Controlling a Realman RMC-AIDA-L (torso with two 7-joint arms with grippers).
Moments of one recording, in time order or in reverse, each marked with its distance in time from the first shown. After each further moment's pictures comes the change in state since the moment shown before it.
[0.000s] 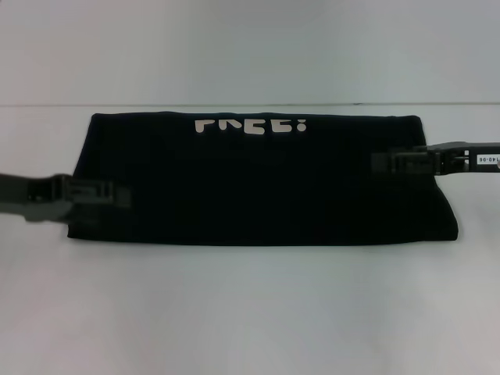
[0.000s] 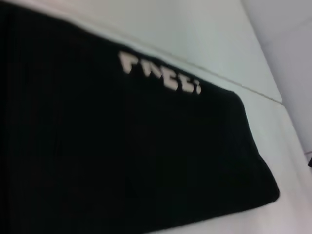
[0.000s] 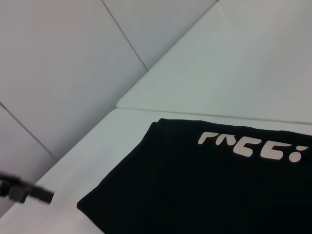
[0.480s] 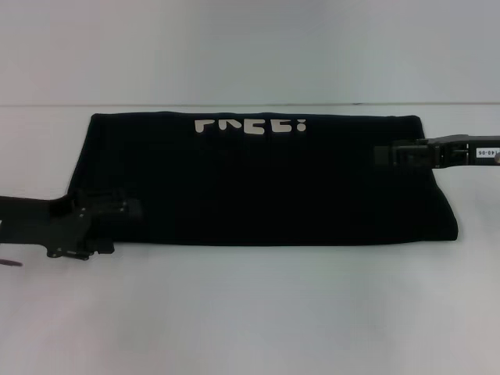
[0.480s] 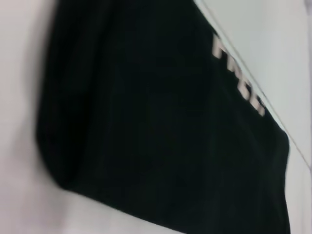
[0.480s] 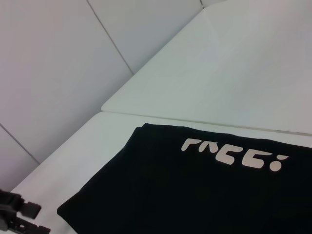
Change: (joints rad) left arm 0.013 -0.005 -0.016 -0.196 0.008 -0.179 -0.281; right arm 0.009 0.000 -0.003 -0.002 -0.004 0.046 -0.007
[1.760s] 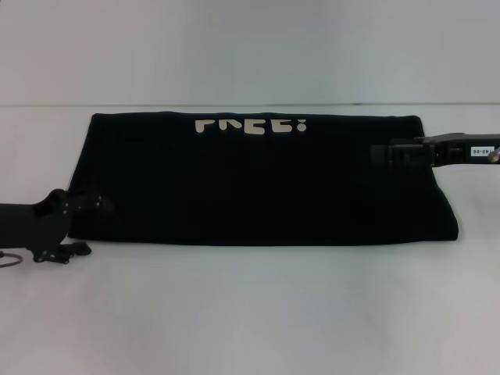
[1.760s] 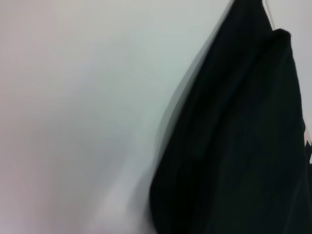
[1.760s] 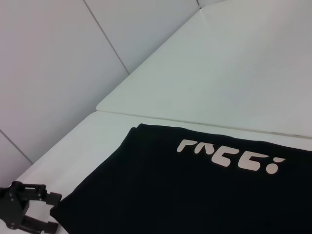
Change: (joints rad) left arm 0.010 0.001 -0.028 -0.084 0.042 -0.251 -0.173; right arm 0.005 0.008 -0.014 0.000 0.005 0.030 -0.005
